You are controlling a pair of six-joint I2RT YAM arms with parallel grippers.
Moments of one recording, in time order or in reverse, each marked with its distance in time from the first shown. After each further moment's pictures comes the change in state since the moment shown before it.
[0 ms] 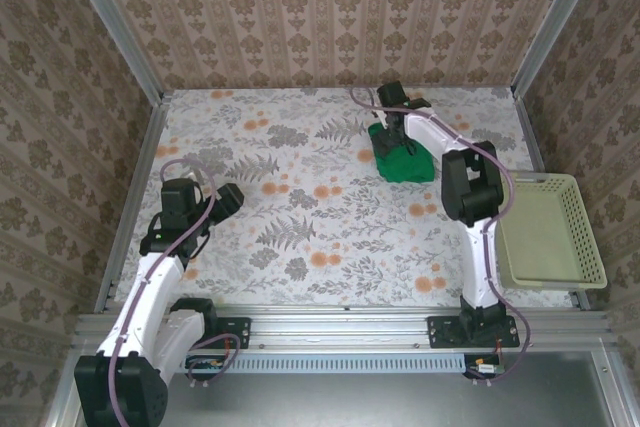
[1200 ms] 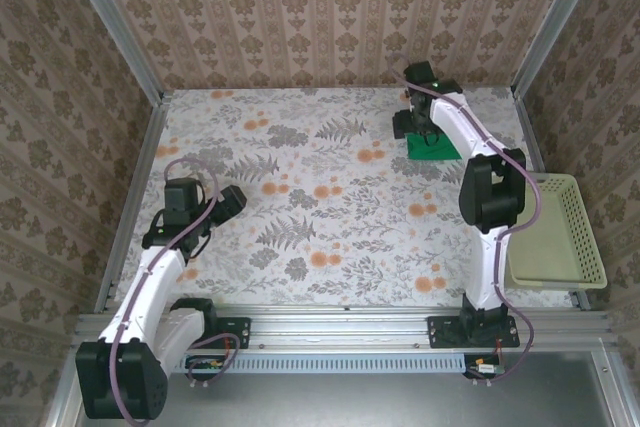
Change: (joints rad) left arm 0.007 0.062 0.001 -0.014 -0.006 0.023; right arm -0.087 -0.158 0.004 -0.200 -0.065 0.322
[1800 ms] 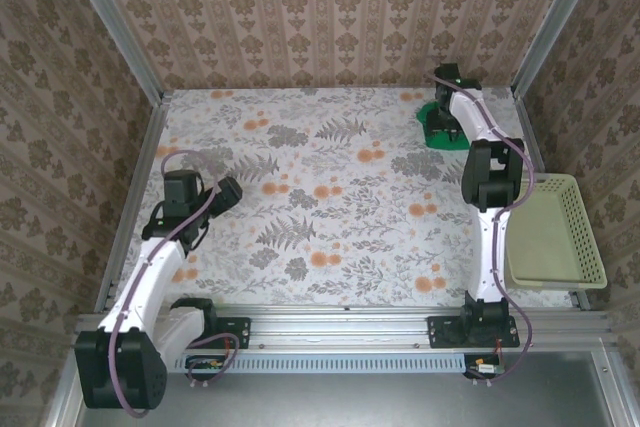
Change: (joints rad) left arm -0.002 0.077 0.063 0.030 -0.111 0.004; right arm -0.171 0.250 0.233 -0.034 0.111 -0.010
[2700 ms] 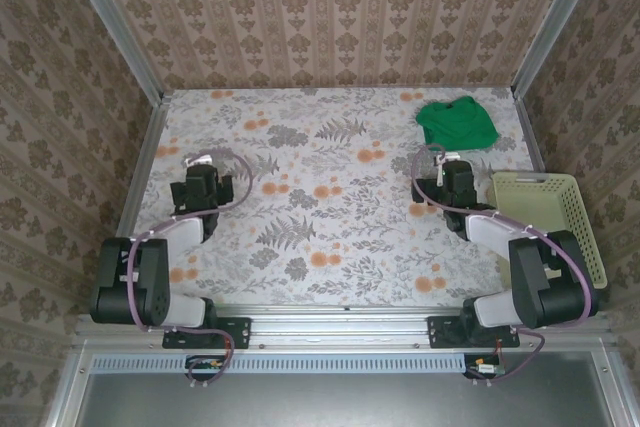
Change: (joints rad) left arm -0.032 0.415 -0.124 0.706 -0.429 0.551; right arm 0.119 -0.994 -1.624 1.243 -0.143 -0.072
